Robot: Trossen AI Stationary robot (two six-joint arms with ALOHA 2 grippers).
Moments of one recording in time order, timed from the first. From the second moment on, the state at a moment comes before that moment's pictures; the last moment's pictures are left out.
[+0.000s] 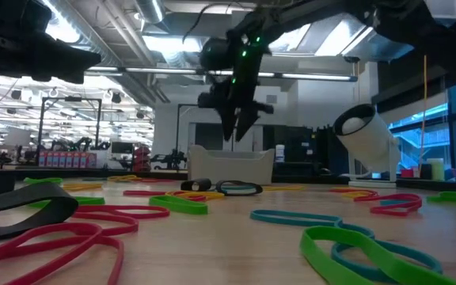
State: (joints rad) left arm -0.04 0.00 0.01 0.03 -0.06 0.17; right arm -0.38 2.27 2.12 -1.07 0.23 0.47
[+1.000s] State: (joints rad) left arm -0.05 0.01 0.02 0.09 -0.12 -0.04; right arm 0.22 1.58 1.44 -0.95 0.47 0.65
